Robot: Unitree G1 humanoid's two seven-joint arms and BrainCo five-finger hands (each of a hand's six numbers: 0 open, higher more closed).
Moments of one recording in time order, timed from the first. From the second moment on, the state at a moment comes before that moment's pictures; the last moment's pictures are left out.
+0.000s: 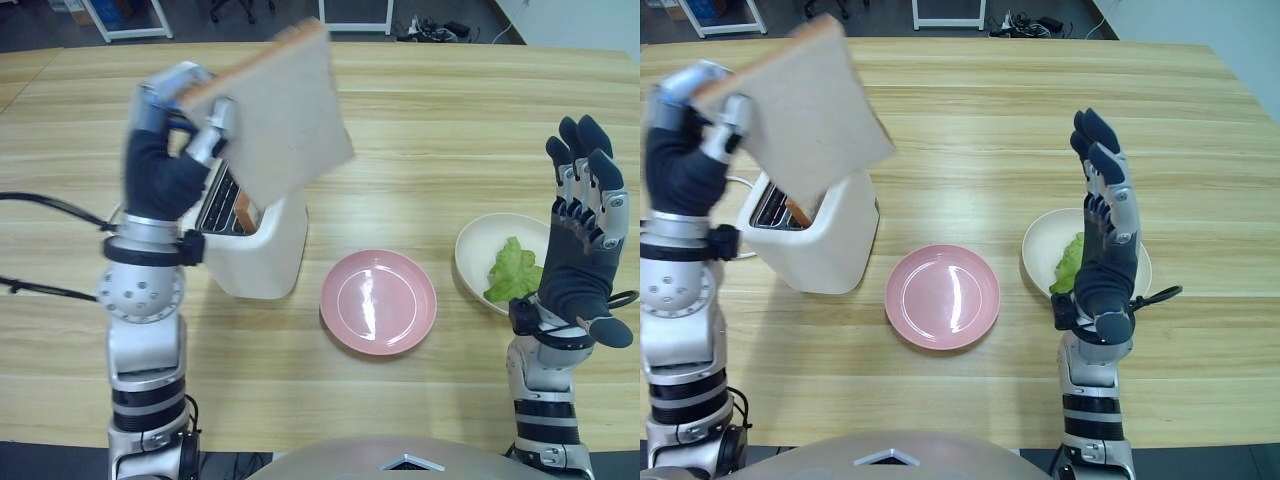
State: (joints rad) left arm -0.15 0.38 0.07 -0.55 0.08 -0.02 -0.14; right arm -0.01 -0.17 -0.06 -0.15 0.04 -1.01 0.14
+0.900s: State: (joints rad) left arm 0.07 0.37 -0.36 -0.22 0.55 -0.09 -0.10; right arm -0.04 -0.16 -0.05 -0.13 0.04 -1.01 0.14
